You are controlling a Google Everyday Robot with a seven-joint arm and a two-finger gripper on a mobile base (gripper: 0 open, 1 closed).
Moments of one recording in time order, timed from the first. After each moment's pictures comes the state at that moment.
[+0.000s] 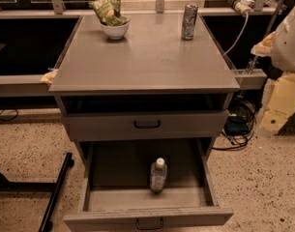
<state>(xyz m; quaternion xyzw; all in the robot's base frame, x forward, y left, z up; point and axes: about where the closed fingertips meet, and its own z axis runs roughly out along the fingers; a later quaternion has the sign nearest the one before) 0.438 -0.217 0.976 -0.60 0.78 -0.03 0.16</state>
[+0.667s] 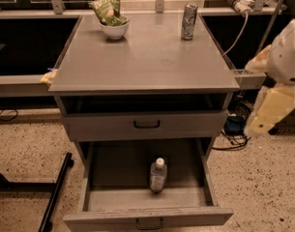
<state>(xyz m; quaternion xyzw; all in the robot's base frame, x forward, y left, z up) 0.442 -0.216 0.957 -0.60 0.78 -0.03 0.17</state>
